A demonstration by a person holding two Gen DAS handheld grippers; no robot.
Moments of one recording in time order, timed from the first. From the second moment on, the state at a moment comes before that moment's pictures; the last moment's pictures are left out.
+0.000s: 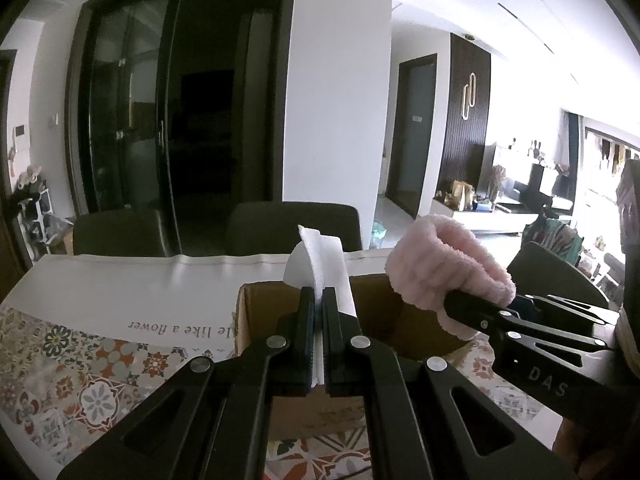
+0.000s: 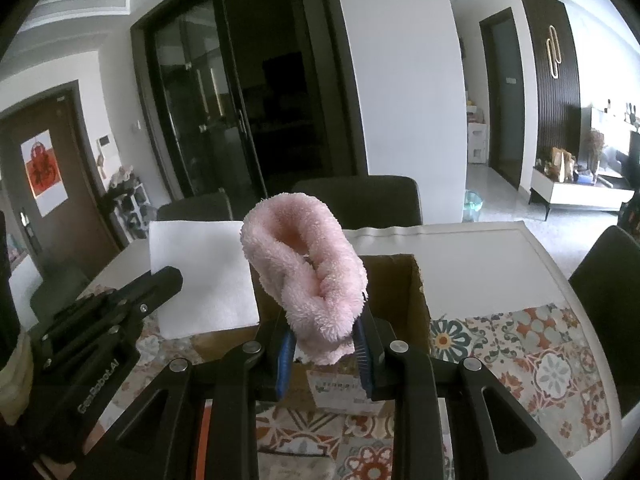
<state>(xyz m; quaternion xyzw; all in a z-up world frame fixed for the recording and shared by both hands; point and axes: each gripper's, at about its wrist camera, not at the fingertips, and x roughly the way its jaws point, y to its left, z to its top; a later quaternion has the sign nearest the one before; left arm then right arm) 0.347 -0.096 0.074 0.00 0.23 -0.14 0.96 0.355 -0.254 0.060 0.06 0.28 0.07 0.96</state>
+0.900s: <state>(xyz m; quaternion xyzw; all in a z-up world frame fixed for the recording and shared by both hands) 0.403 -0.106 0.013 0.01 0.32 -0.16 0.93 0.423 -0.258 0.002 0.08 0.37 0.07 0.92</state>
